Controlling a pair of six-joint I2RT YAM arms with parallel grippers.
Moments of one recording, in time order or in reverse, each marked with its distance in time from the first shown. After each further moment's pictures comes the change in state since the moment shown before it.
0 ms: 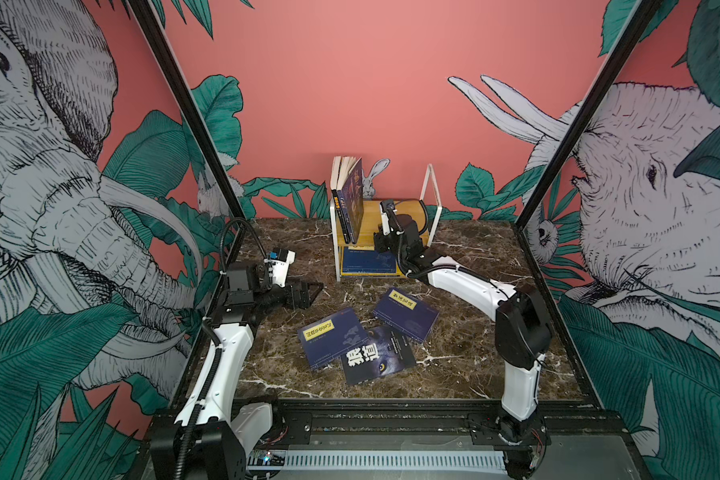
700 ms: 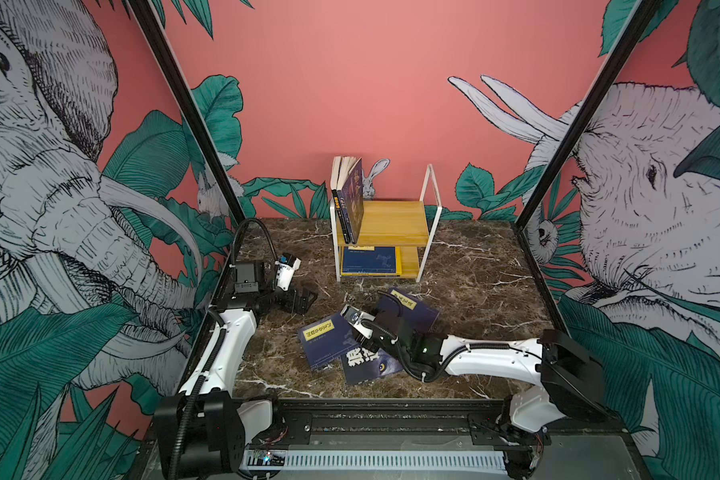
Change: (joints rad) left arm -0.021 0.146 0.057 -0.153 -0.253 0.306; right arm 0.514 -0.319 -0.633 0.167 0.092 -0.365
